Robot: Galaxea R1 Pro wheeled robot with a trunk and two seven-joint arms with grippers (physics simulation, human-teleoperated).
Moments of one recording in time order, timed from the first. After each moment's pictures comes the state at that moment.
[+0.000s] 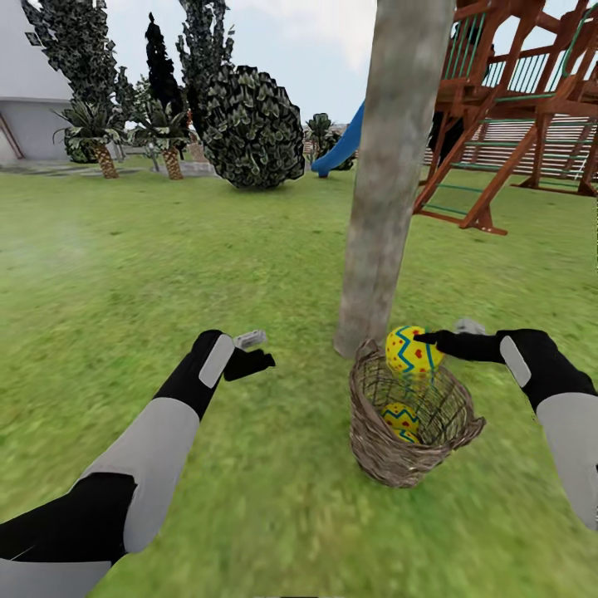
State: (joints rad) left arm -1.06 -0.15 0.00 -0.68 0.52 0.90 0.33; right arm -1.11 -0.36 -0.06 -0.58 -0.23 0.76 0.58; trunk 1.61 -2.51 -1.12
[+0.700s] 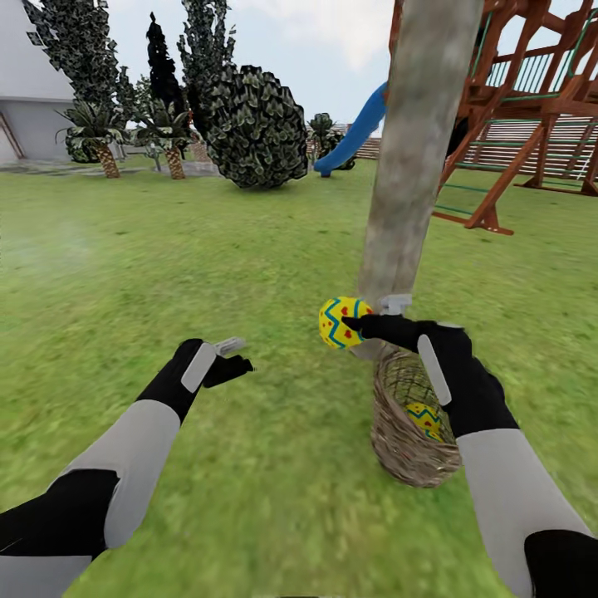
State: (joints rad) left arm -1.06 -0.07 0.00 -0.60 0.52 0.81 0.33; right arm -0.91 -0.05 0.05 -1.16 -0.16 0.70 0.38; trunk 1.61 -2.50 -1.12
